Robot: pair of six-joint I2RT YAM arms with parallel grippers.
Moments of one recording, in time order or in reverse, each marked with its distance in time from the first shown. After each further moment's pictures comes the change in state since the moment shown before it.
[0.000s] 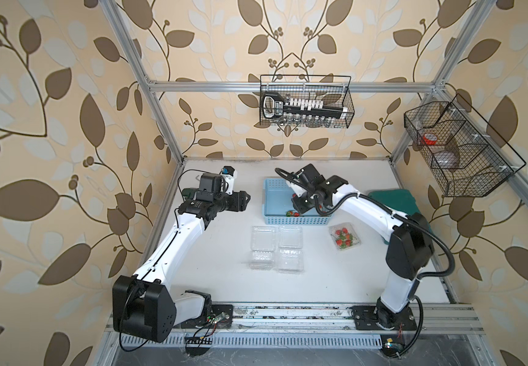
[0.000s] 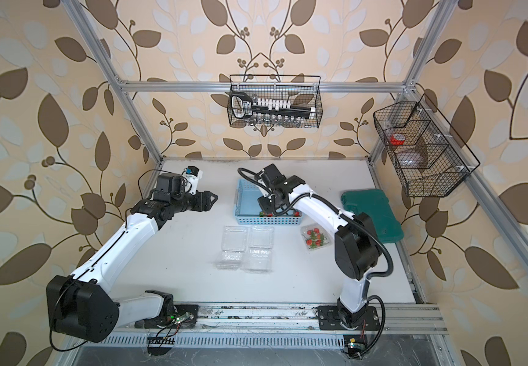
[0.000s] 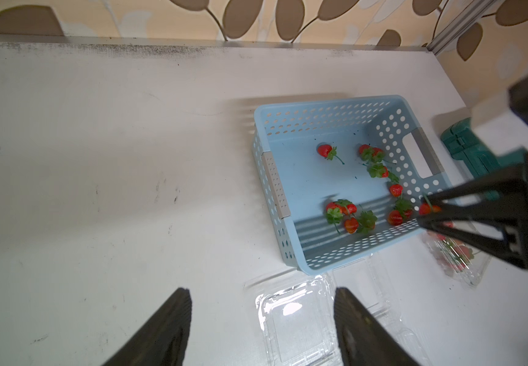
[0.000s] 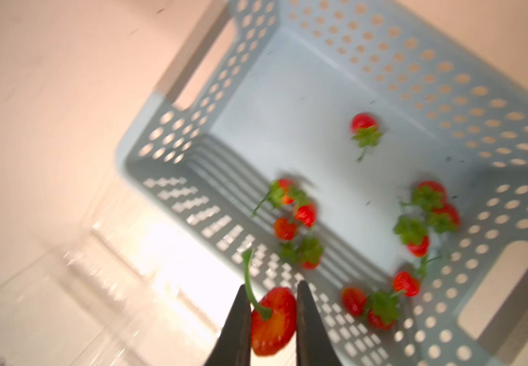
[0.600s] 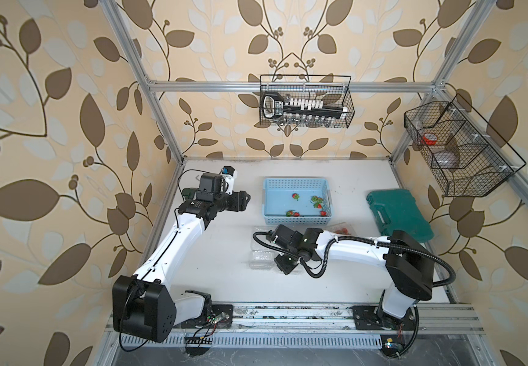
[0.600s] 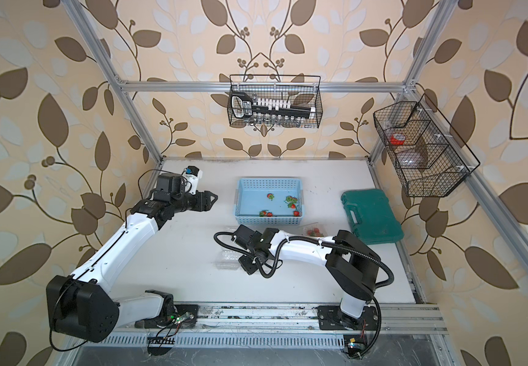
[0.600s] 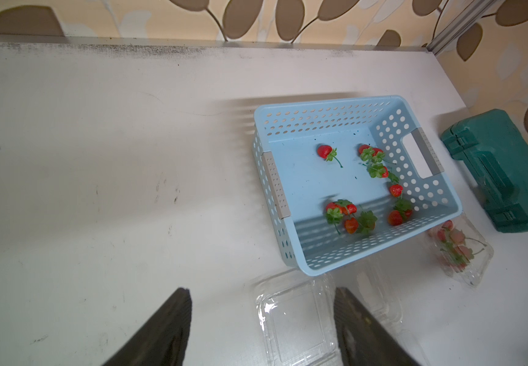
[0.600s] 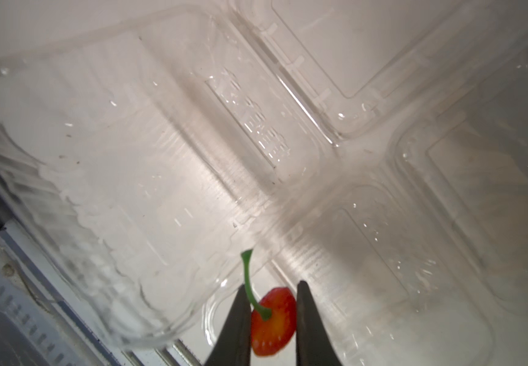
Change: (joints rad) left arm 0.000 0.000 0.000 0.000 0.000 0.000; right arm 0.372 -0.006 -0.343 0.173 -0.030 0.272
